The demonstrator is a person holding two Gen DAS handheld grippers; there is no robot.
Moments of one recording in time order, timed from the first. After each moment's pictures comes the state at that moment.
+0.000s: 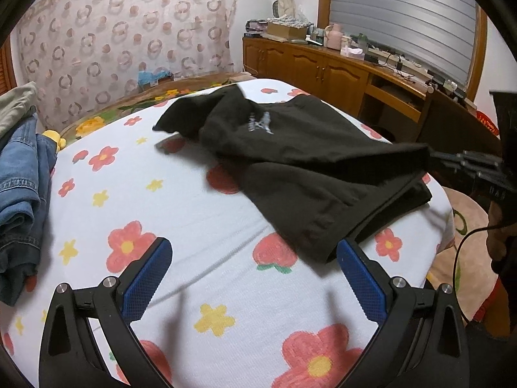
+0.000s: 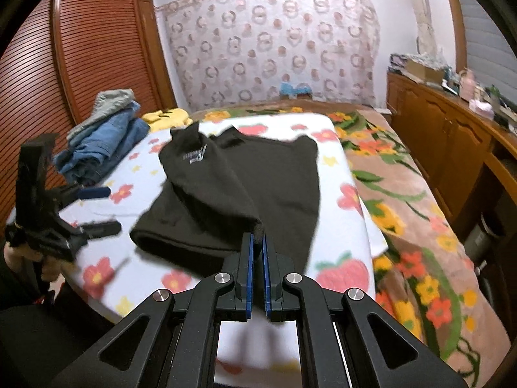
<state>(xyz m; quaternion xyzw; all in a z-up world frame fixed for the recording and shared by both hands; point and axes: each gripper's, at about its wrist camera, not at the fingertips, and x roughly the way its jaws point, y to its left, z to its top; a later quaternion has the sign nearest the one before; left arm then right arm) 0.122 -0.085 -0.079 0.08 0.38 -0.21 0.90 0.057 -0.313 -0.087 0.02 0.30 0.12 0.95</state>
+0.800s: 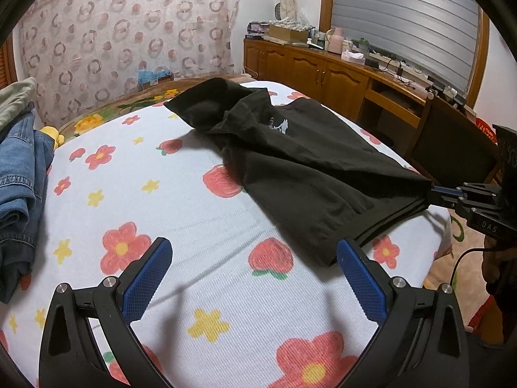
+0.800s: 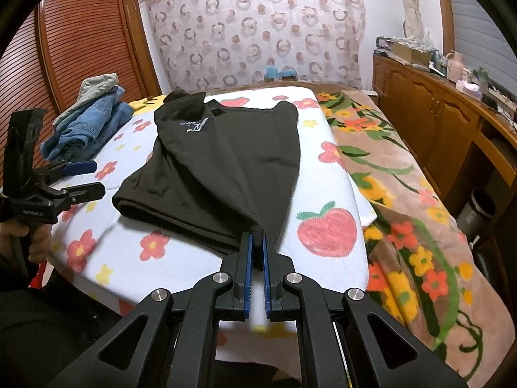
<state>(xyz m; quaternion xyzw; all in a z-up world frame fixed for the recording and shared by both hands) 0.127 -0.085 -0.082 0.07 0.38 -0.21 0.90 0.046 -0.324 -0.096 0.03 0.32 0.10 0.94</state>
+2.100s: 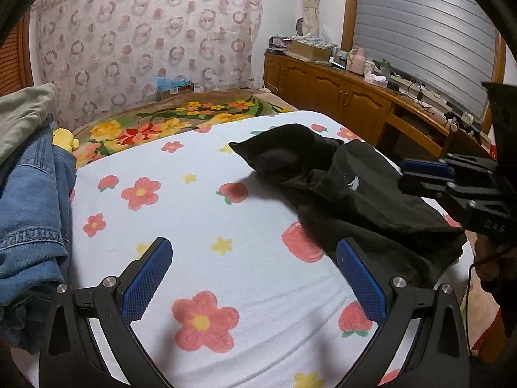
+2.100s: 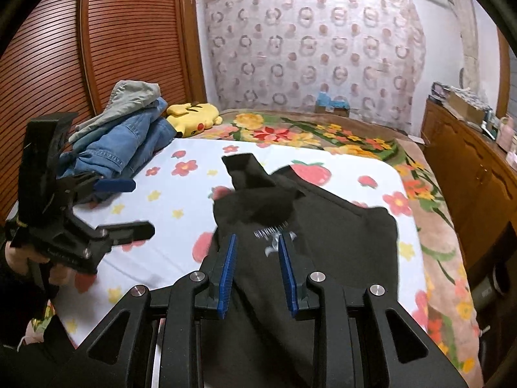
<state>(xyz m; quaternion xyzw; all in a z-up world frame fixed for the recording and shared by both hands) 0.200 -0.031 -0.065 0.04 0.36 -0.19 0.91 0.162 -0.244 -0.061 -0.05 0.28 0.19 0.94</state>
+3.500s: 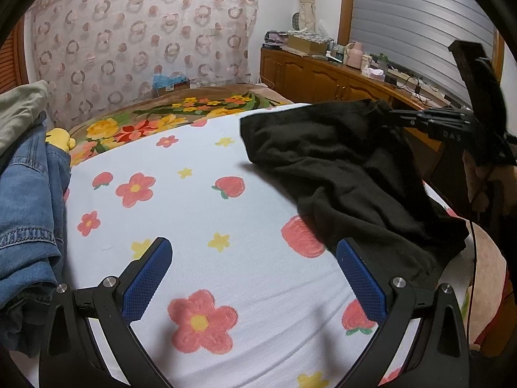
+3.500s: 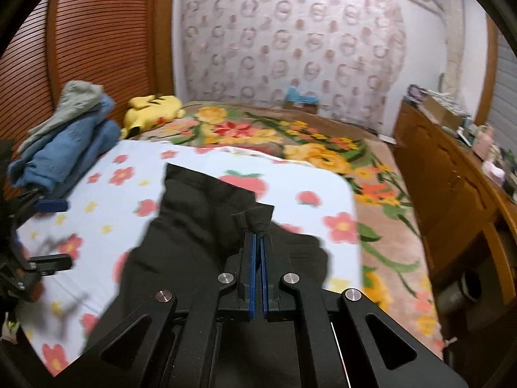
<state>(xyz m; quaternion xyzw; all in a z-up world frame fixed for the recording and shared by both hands) 0.202 -0.031 -0.076 0.05 0.36 -0.20 0.91 0.218 -0.300 -0.042 -0.08 0.29 0.11 0.95</state>
